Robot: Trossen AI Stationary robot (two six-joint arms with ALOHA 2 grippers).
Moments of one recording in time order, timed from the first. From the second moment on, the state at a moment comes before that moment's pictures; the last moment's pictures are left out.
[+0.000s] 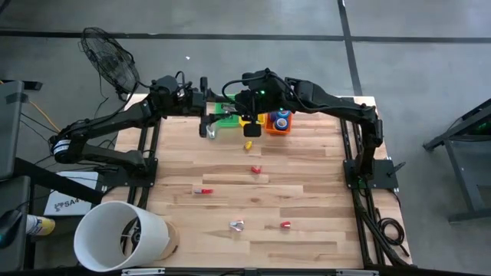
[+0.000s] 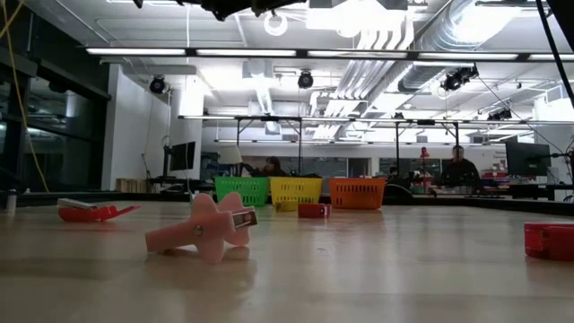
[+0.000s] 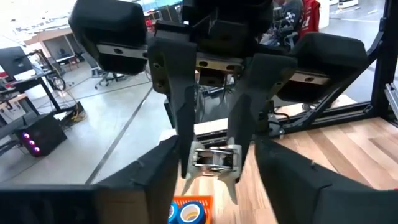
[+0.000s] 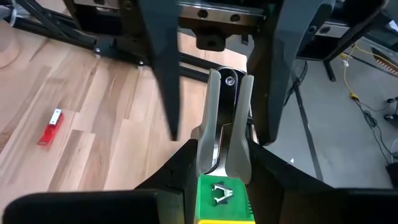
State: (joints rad) left arm 0.43 1.12 1.04 0.06 0.37 0.28; right arm -0.20 1.88 2.15 -0.82 0.04 -0.43
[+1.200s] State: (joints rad) left arm 0.43 1.22 1.04 0.00 0.07 0.31; right arm -0.25 1.76 2.15 -1.08 0.39 -0.22
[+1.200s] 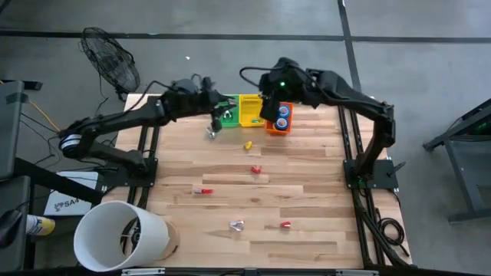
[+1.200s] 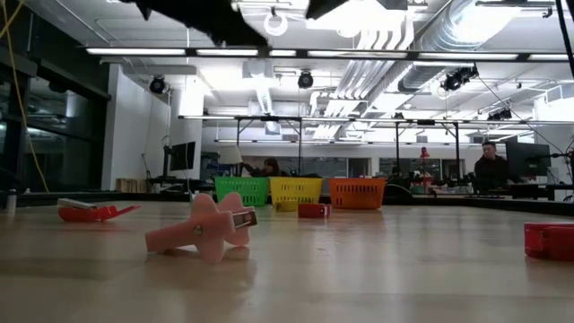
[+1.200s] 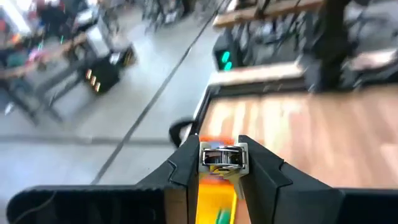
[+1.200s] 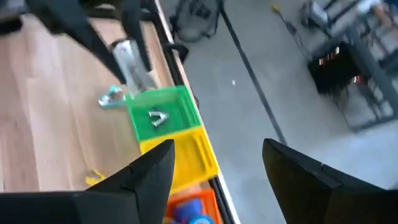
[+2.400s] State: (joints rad) left arm 0.62 1.73 1.04 -0.12 -0.20 -0.38; right arm -0.41 1.73 2.15 -1.42 0.47 -0.03
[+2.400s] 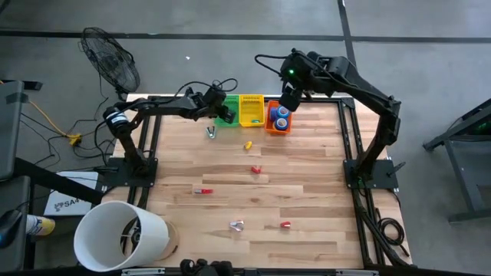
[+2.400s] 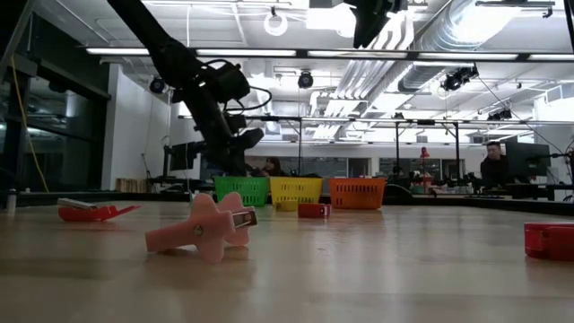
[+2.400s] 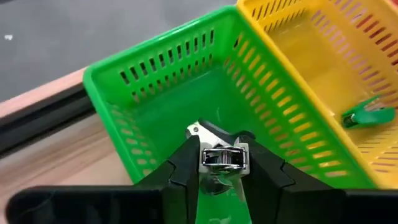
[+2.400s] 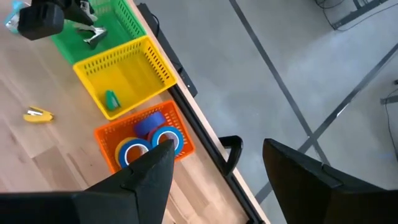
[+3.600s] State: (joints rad) left arm 0.43 1.53 1.04 -0.54 -0.39 -0.43; right arm -0.41 1.72 2.15 -1.44 0.41 -0.05
